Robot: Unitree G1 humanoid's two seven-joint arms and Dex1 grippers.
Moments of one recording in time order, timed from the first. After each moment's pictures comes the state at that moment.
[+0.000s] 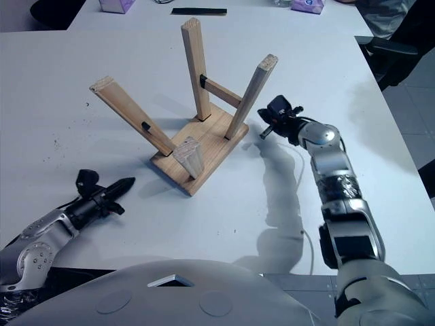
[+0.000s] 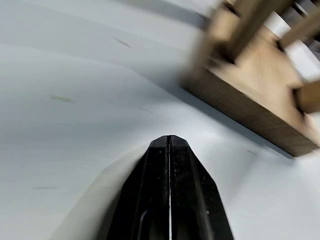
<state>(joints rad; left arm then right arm) 0.43 0.48 0.16 -0.37 -0.67 0.64 -0.60 -0.50 -0.46 0.14 0.65 0.02 0.00 0.67</state>
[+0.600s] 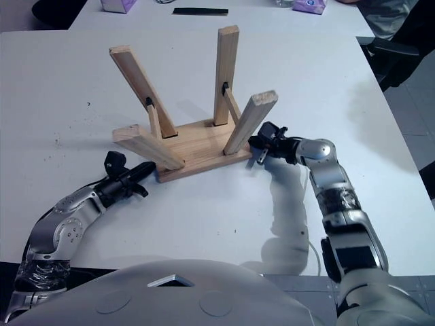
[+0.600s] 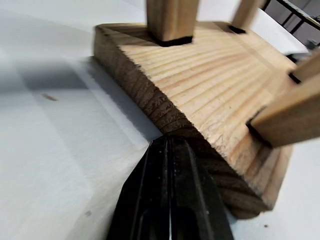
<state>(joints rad) 0.23 0.41 0.04 -0.24 -0.54 0.55 -0.54 -0.26 -0.54 0.17 0.38 0.06 0.00 0.95</state>
